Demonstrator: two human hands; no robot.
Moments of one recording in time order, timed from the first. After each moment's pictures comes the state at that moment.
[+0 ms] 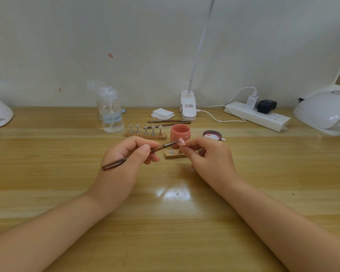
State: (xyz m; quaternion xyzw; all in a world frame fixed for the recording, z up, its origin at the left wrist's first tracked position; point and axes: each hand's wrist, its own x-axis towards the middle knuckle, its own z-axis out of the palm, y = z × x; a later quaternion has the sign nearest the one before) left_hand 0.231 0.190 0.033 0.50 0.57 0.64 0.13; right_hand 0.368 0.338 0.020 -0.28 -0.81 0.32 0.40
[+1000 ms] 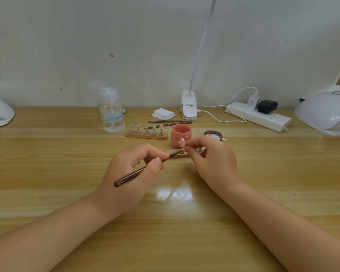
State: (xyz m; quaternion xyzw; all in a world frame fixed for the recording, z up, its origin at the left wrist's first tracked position) left_hand 0.239 0.182 0.033 0.59 0.61 0.53 0.02; right_hand 0.369 0.336 0.019 -0.31 -0.83 0.21 0.41
